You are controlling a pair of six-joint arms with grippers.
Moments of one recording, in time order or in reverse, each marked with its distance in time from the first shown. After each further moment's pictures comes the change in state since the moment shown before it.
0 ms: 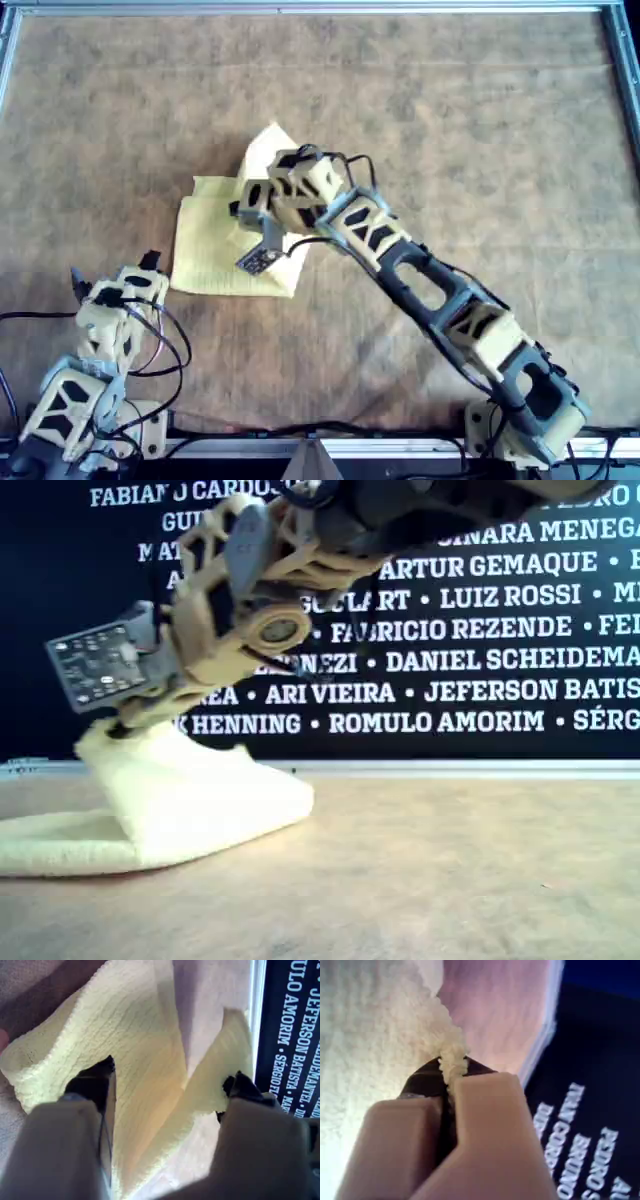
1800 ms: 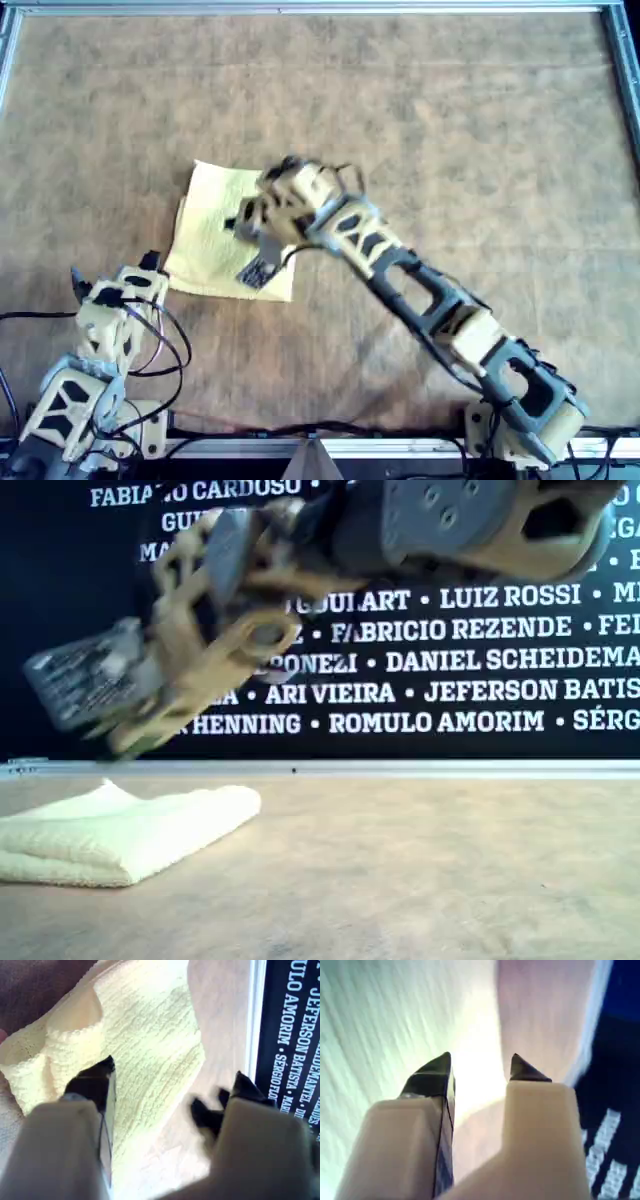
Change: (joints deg) left arm 0.0 0.0 0.1 0.0 0.0 0.0; right arm -0.9 -8.9 -19.6 20.5 -0.2 -0.1
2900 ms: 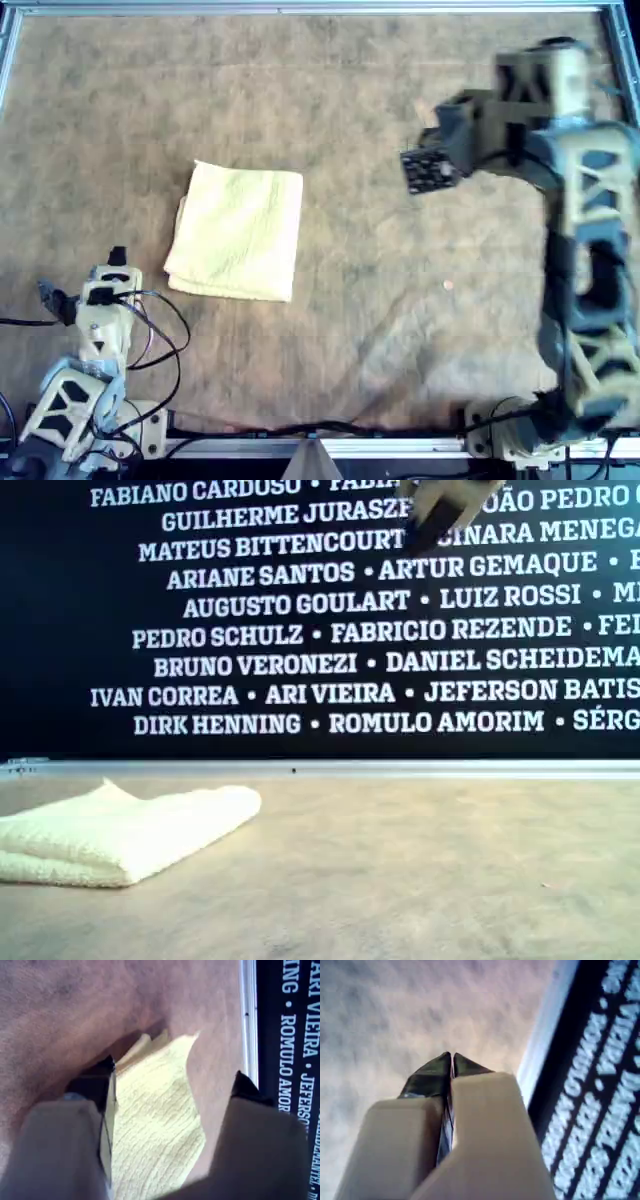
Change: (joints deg) left arm 0.0 0.0 0.0 0.0 -16.6 -0.2; right arm -33.8 51.8 24.5 35.6 0.0 7.2
